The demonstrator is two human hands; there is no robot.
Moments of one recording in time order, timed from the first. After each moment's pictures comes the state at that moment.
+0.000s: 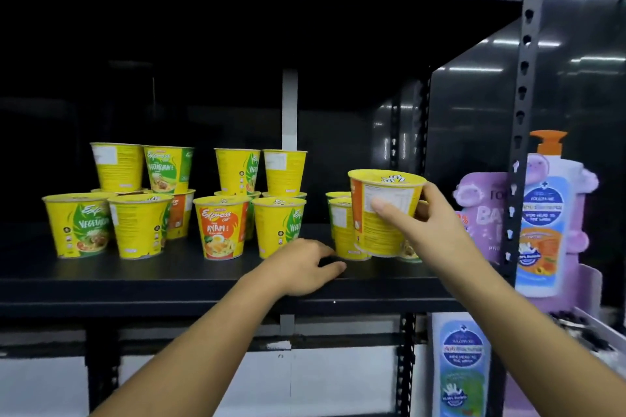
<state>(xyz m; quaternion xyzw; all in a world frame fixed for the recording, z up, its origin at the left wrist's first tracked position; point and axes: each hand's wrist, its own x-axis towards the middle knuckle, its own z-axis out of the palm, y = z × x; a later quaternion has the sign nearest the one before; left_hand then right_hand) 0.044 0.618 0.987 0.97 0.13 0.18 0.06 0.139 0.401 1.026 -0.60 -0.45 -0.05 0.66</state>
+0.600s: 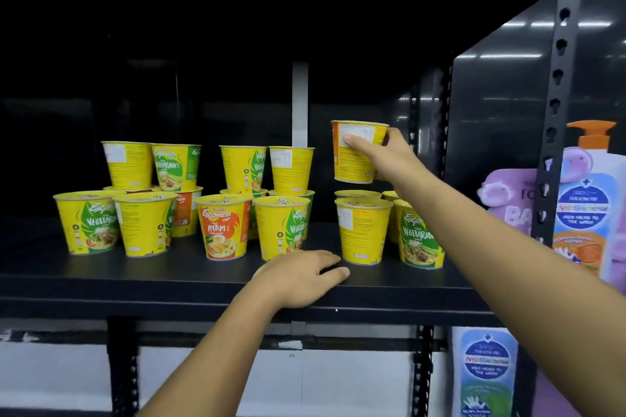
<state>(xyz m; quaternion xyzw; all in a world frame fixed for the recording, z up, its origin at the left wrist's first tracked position) 0.043 0.611 0.982 0.97 0.20 0.13 0.06 0.231 0.522 1.117 -0.62 -0.44 0.01 0.65</state>
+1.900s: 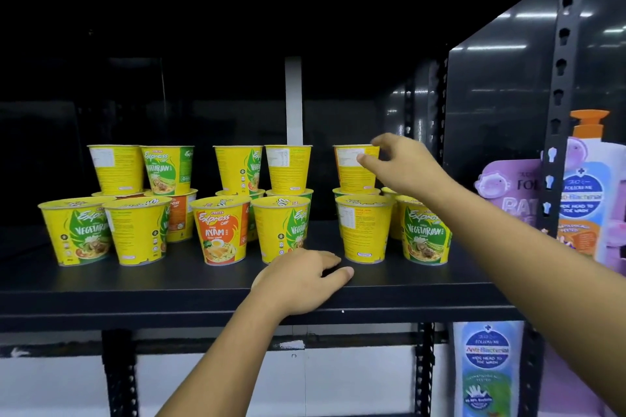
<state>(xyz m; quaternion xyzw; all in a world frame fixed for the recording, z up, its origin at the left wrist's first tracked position) 0.043 0.618 0.977 0.97 0.19 0.17 0.06 0.223 0.494 1.108 -0.76 -0.48 -0.23 0.38</state>
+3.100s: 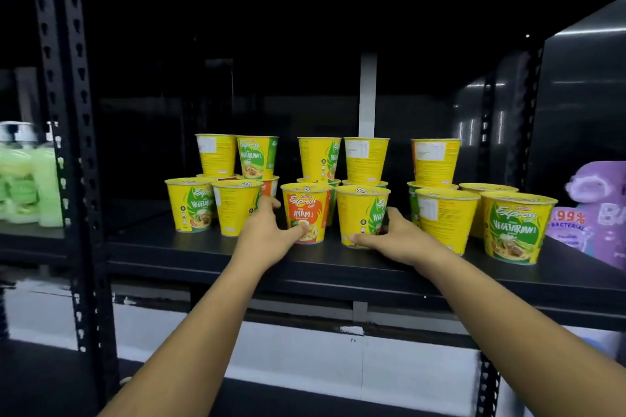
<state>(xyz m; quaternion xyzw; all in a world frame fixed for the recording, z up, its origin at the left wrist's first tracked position) -0.091 0.705 0.989 0.78 0.39 0.43 0.22 0.125 0.571 0.999 -0.76 -0.48 0.11 0.42</state>
